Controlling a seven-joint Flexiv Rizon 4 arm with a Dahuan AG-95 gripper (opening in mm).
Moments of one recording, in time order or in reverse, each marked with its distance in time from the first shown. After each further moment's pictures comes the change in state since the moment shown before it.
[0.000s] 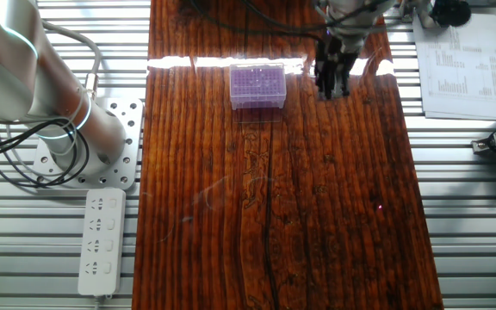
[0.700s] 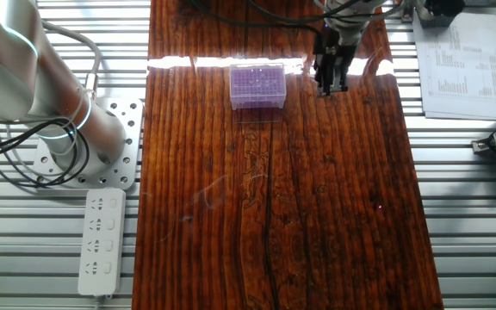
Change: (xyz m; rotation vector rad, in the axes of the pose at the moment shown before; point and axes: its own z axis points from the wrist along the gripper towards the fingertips) arm 0.001 0.000 0.000 0.022 -0.023 -0.053
